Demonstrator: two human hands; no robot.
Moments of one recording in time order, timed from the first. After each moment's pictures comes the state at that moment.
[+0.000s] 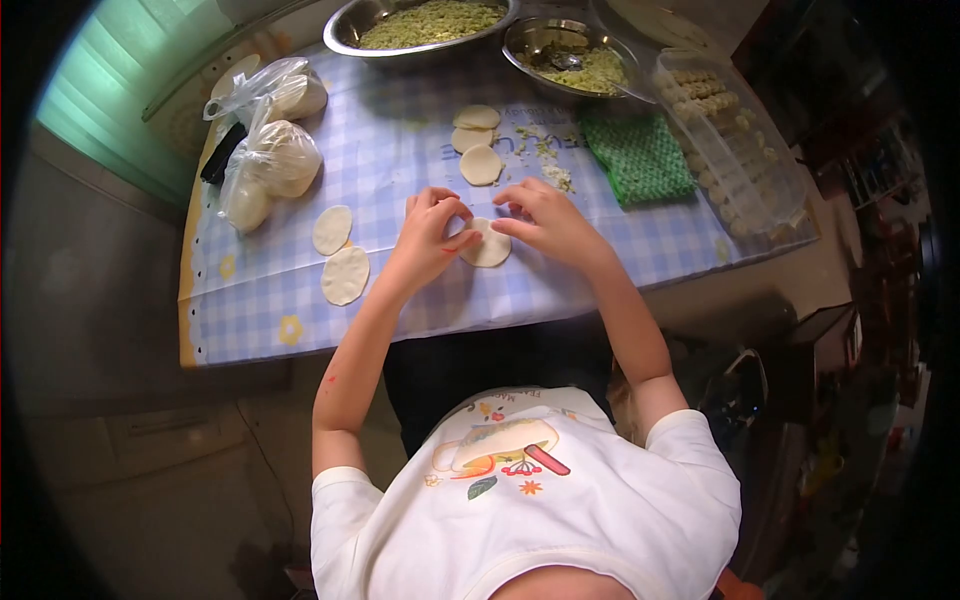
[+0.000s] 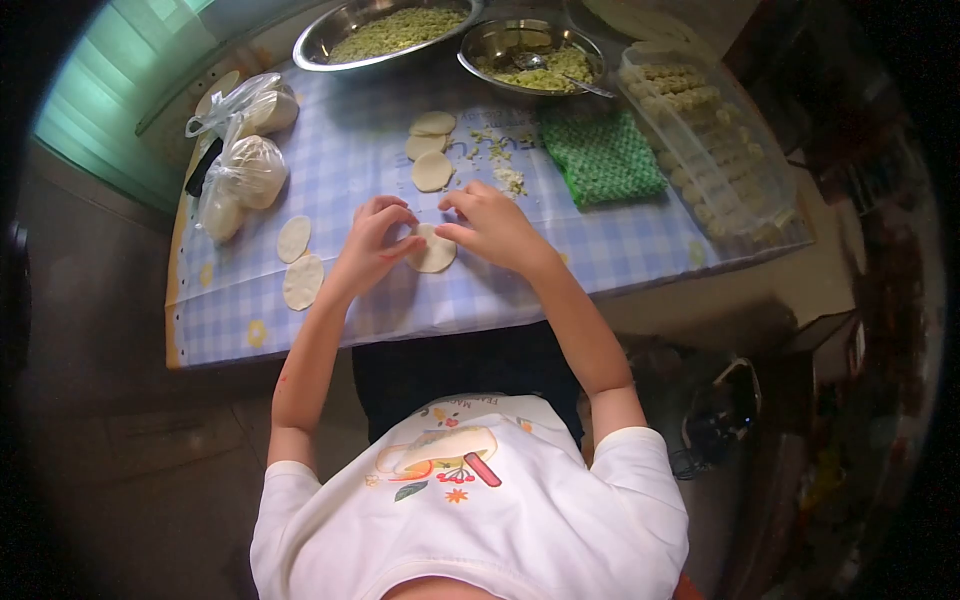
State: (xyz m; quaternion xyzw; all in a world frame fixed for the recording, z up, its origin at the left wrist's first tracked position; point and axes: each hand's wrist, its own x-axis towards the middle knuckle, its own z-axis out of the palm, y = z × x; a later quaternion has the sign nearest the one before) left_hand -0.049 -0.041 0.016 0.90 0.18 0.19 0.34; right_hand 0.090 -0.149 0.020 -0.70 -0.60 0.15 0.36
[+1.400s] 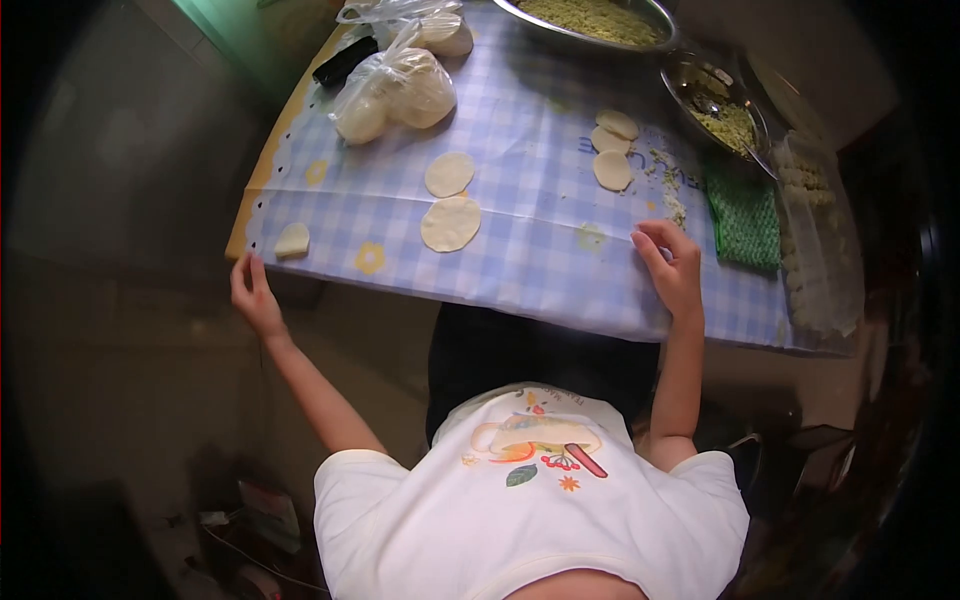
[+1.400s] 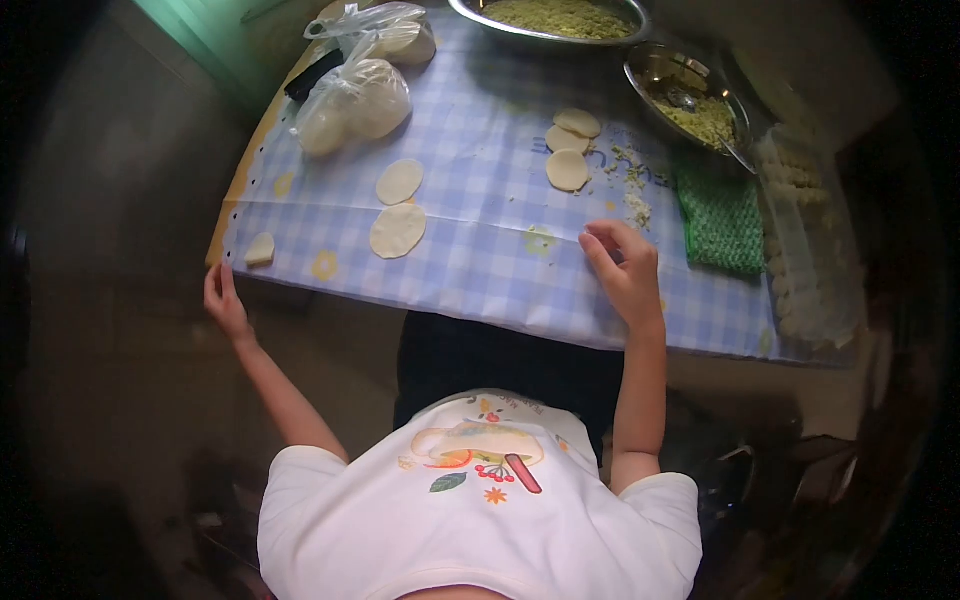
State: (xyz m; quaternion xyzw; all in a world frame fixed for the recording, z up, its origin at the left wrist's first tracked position) left_hand -0.334 0.013 -0.017 0.60 0.56 0.56 0.11; right_hand 0.077 -0.164 0.019 -0.70 -0.50 0.14 0.49
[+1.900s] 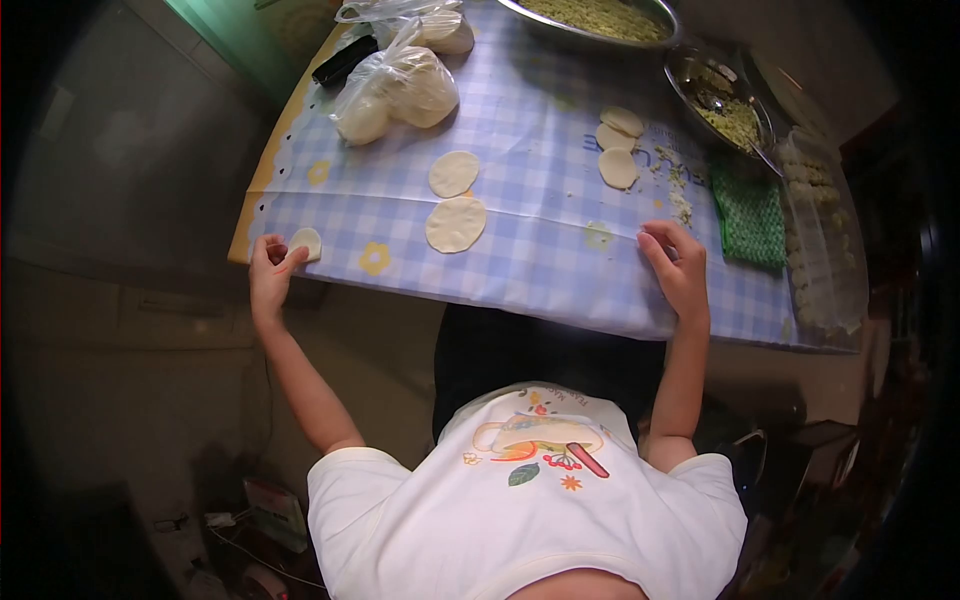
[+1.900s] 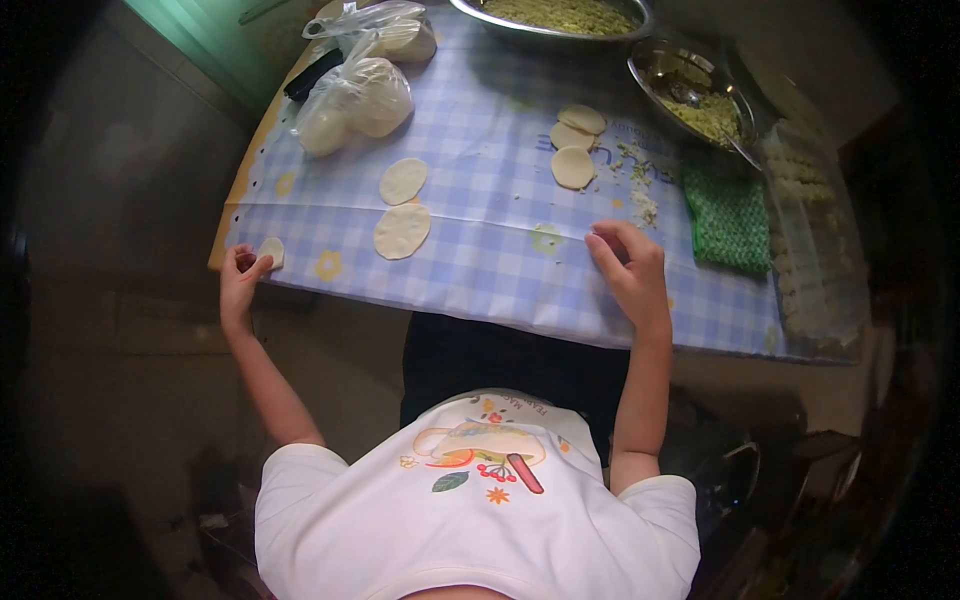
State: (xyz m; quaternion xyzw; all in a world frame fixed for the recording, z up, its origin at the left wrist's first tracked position) left_hand -0.316 0.026 0.006 0.64 0.62 0.35 0.28; right_hand 0.075 -0.166 0.019 -0.70 -0.50 0.15 0.49
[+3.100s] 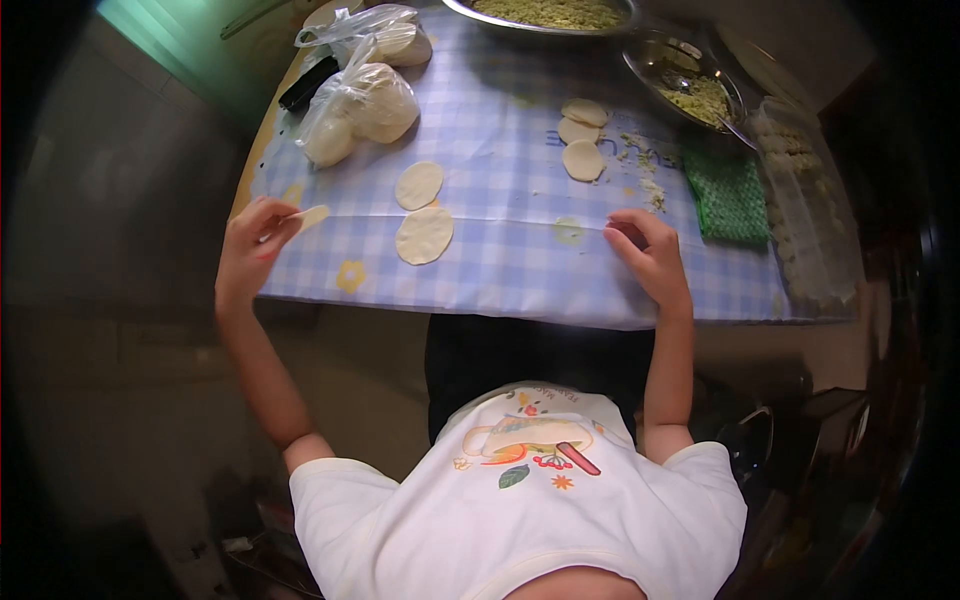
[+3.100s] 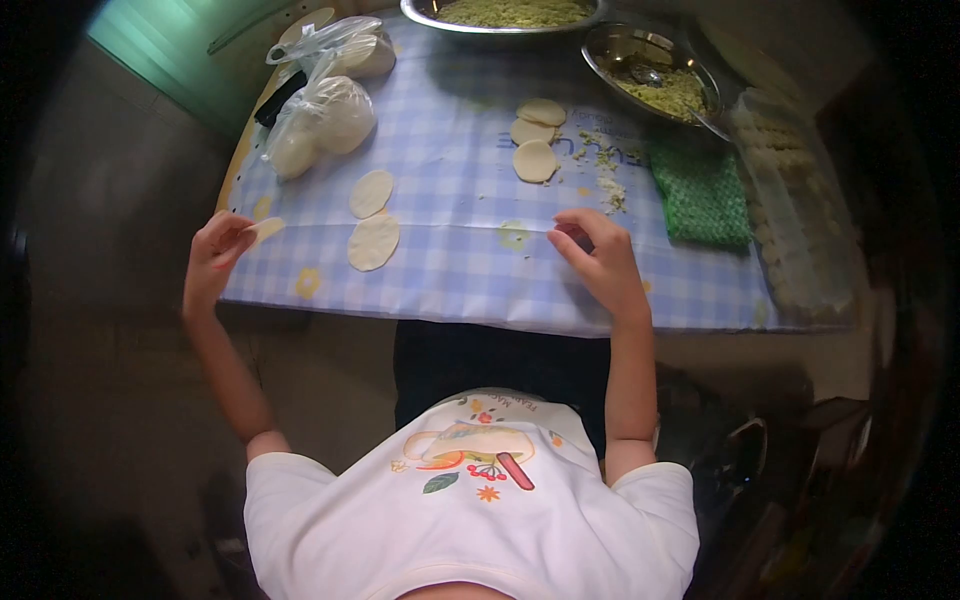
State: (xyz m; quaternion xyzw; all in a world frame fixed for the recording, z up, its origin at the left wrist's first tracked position) left_hand -0.245 0.032 0.090 0.85 0.39 0.21 0.29; right_hand 0.078 -0.167 0.019 -0.68 -0.51 0.18 0.48
